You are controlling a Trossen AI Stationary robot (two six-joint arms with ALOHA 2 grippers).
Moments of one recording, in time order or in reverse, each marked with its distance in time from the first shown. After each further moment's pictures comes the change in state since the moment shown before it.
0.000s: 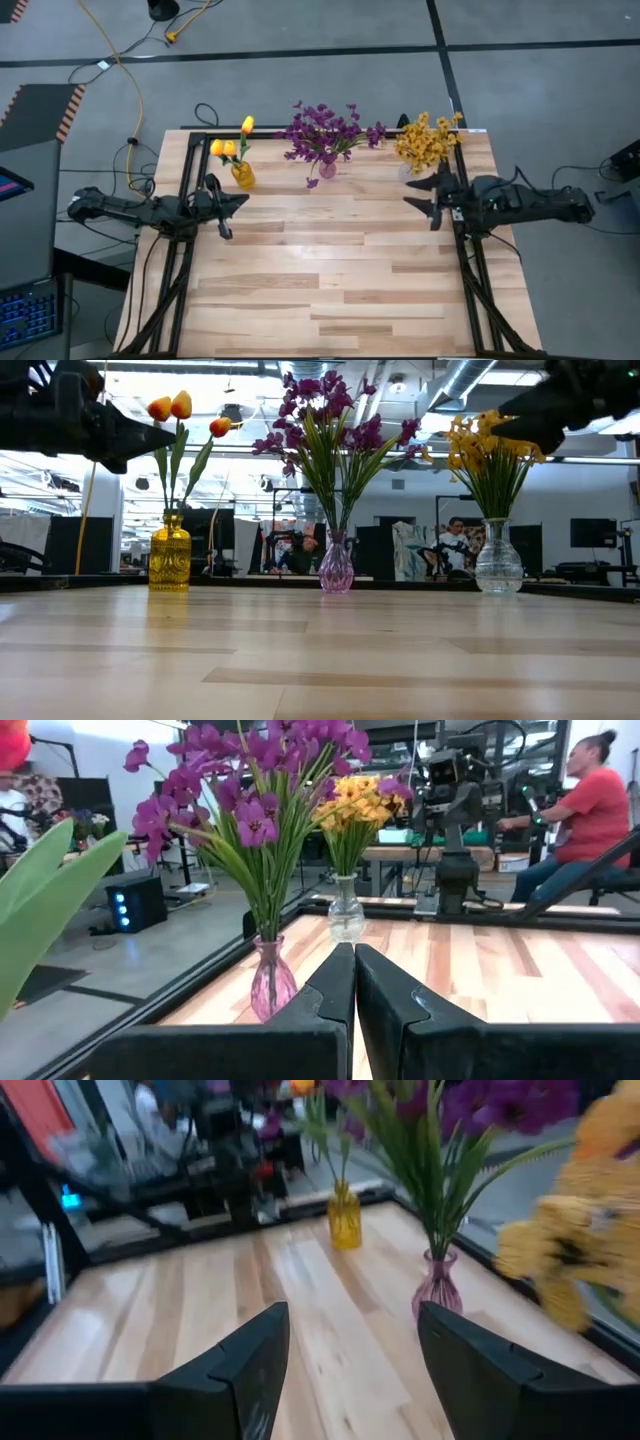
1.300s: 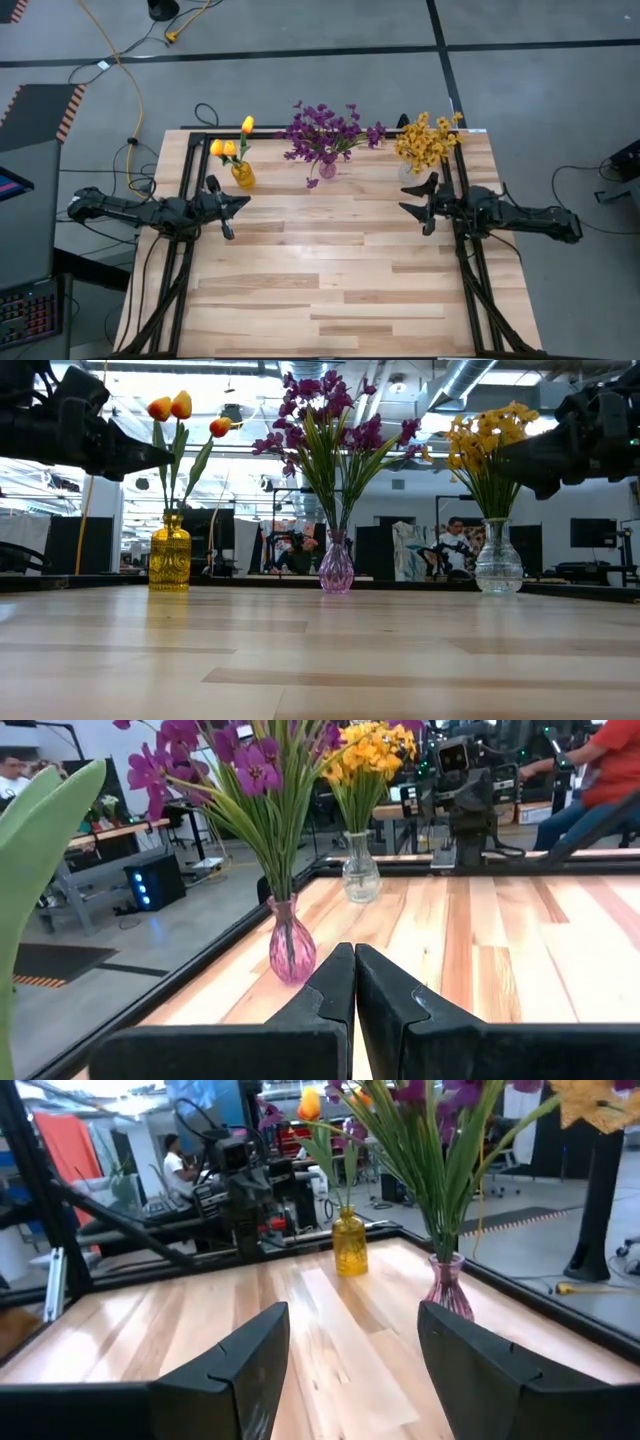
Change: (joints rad) left arm 0.001 0.000 -0.002 -0.113 -0.036 0.022; right arm -0.153 -0.293 -0.397 0.299 -0.157 -0.048
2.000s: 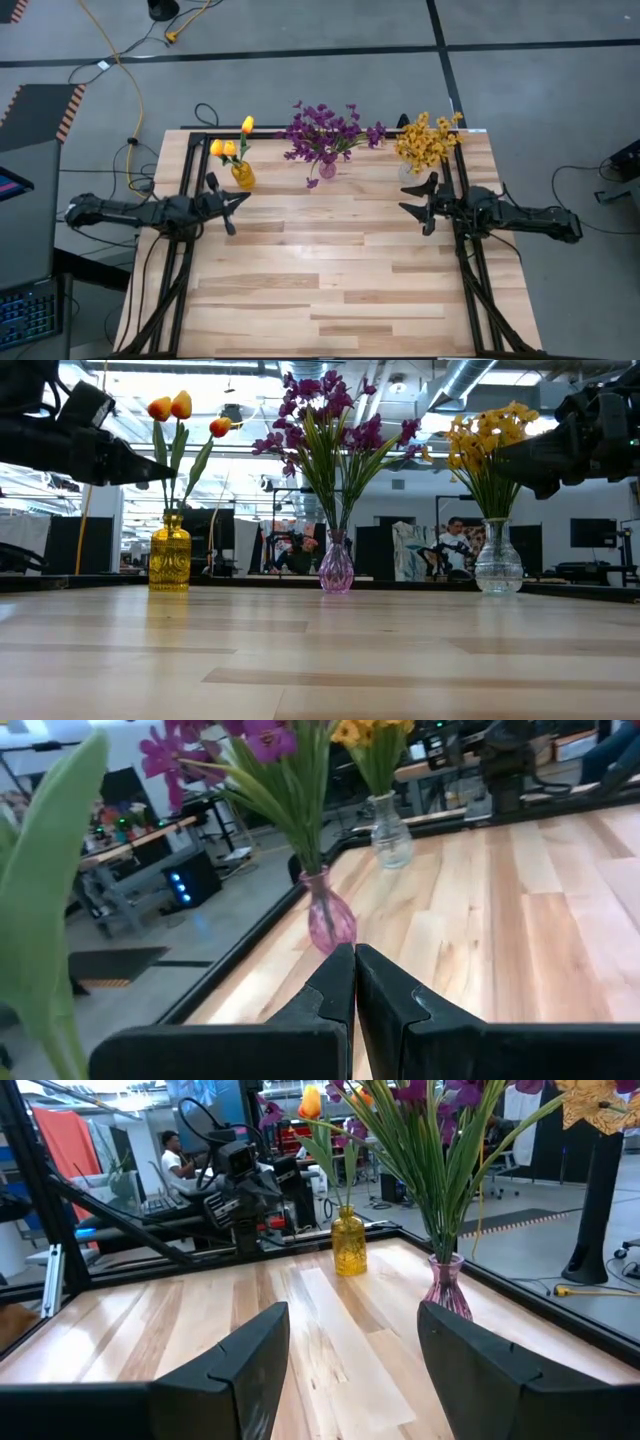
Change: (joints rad) left arm 0.083 0.000 0.000 -0.070 0.021 0.129; right arm 0.000 0.000 -0.001 -0.011 0.000 -0.018
